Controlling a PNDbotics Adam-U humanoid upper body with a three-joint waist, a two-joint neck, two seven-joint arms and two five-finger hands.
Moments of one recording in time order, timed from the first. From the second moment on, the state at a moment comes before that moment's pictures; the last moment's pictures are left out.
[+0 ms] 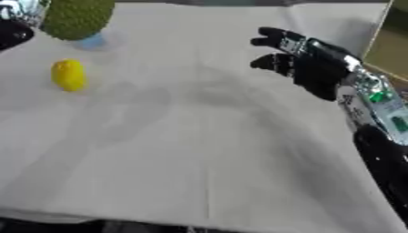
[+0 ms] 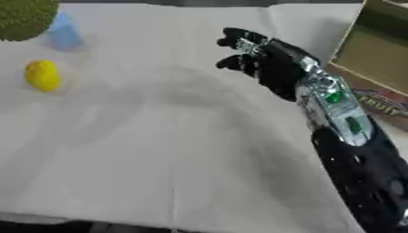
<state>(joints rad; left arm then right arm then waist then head) -0.50 0.77 -0.13 -1.98 0.16 0.00 0.10 -0.67 -0.33 0.22 -1.58 -0.44 0.33 0.31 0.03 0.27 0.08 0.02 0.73</state>
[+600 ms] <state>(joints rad) -0.47 0.77 -0.11 -1.98 0.20 -0.04 0.08 -0.65 -0.34 0.20 -1.58 -0.45 0.34 0.28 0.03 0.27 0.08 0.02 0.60</state>
